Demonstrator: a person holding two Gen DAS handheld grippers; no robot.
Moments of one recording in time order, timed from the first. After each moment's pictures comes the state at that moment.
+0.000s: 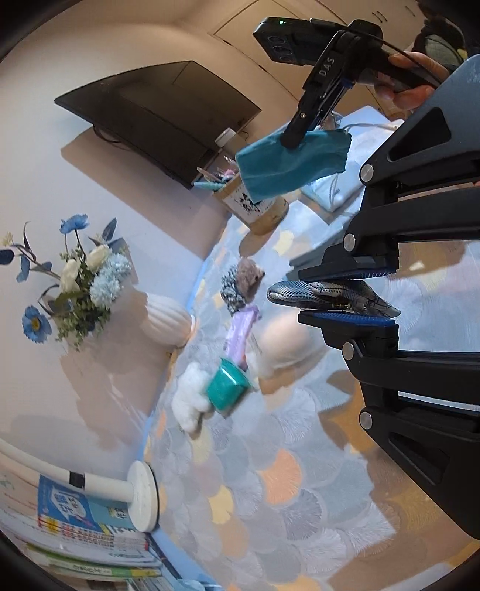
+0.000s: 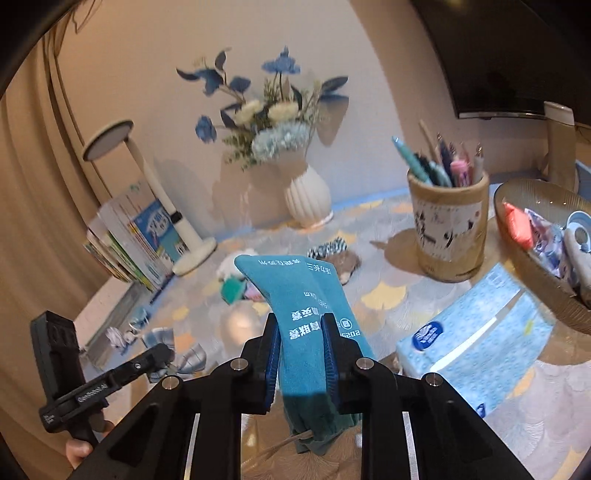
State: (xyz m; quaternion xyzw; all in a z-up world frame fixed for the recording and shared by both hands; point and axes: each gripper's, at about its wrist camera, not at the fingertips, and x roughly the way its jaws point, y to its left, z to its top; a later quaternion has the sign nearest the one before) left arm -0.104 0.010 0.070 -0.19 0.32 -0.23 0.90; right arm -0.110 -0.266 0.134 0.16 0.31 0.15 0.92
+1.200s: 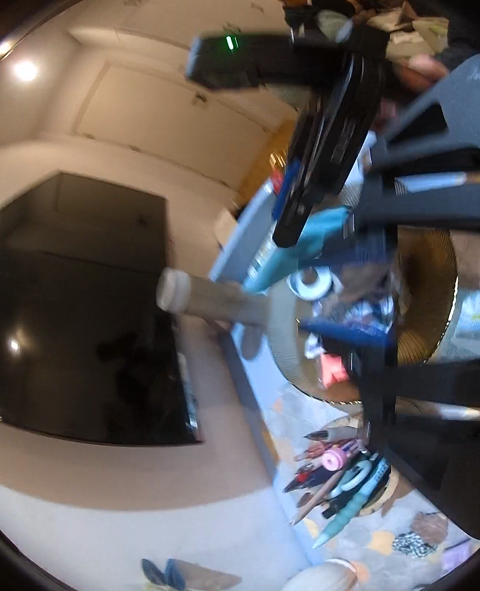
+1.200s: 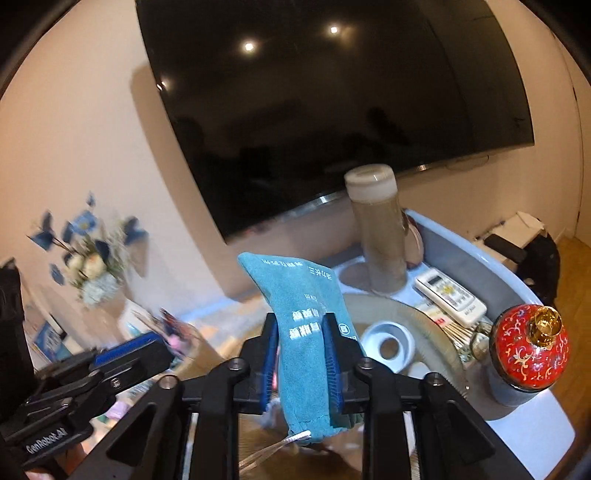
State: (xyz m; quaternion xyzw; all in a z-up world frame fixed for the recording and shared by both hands) left arm -0.007 -0.384 0.162 0.05 0.31 -0.43 0.85; right arm -0.067 -0.540 0.176 0.19 0.26 -0.08 0.94
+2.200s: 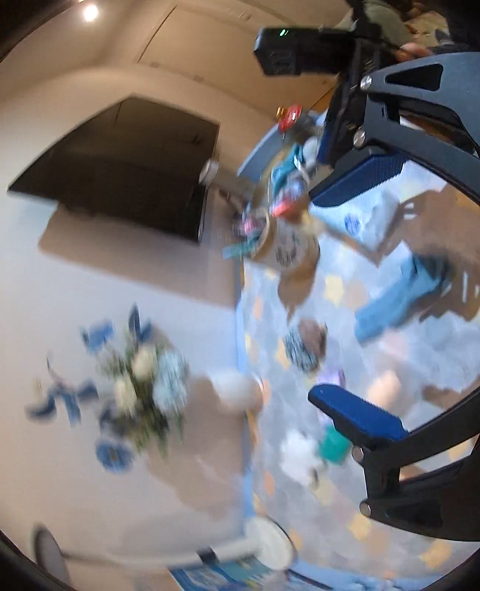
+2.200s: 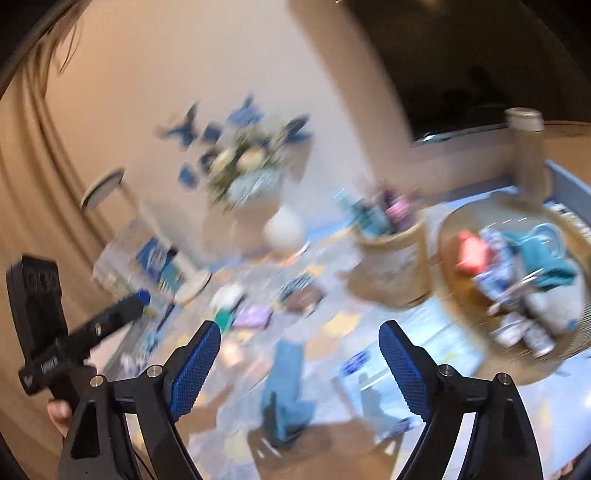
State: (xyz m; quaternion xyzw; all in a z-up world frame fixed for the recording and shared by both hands) left arm -0.084 -0.072 0.169 -0.05 0.28 -0.26 0.92; right arm -0.119 -0.327 0.172 0.19 0.31 0.14 0.92
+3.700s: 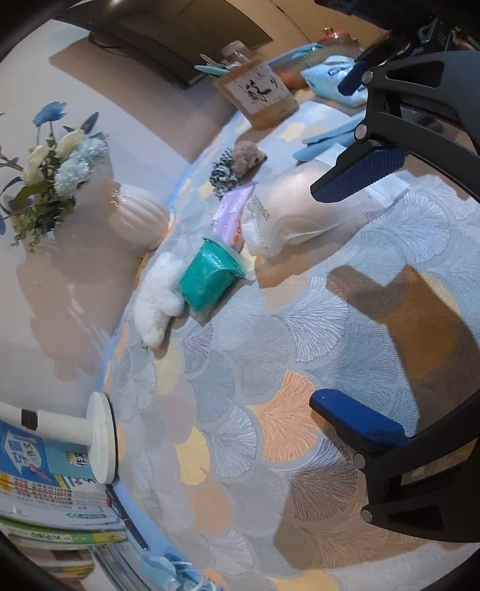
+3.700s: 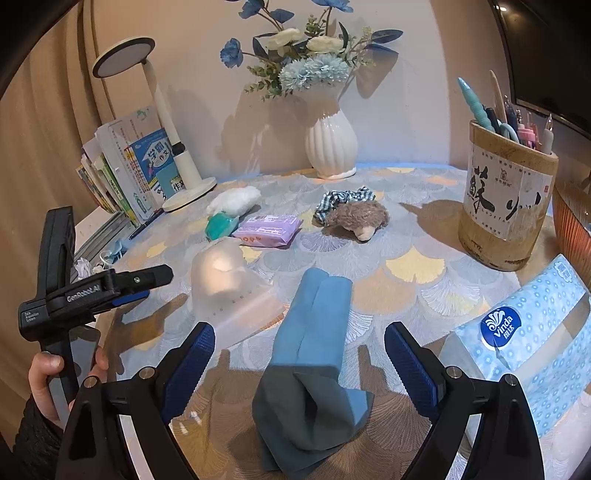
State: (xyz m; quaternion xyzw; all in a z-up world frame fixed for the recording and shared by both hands) left arm -0.040 0.032 0.013 -0.17 0.40 -0.09 0.90; right arm -0.075 -0.222 0.061 0.05 0.35 0.18 0.92
